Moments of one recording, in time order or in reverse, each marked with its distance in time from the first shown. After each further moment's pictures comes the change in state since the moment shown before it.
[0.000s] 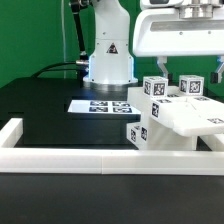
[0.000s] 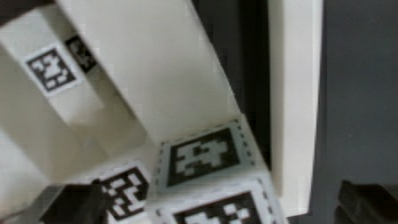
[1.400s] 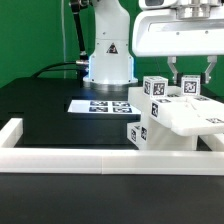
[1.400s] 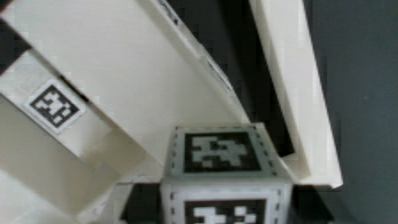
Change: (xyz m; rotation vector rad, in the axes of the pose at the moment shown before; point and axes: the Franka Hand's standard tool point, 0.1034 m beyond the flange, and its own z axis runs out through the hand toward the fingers) arm 0.000 0.000 0.000 0.004 0.000 0.409
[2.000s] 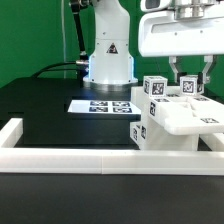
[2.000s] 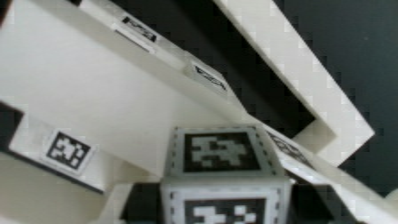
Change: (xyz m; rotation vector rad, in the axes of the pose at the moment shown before) arm 0.000 -0.001 0.000 0.008 -0.004 0.370
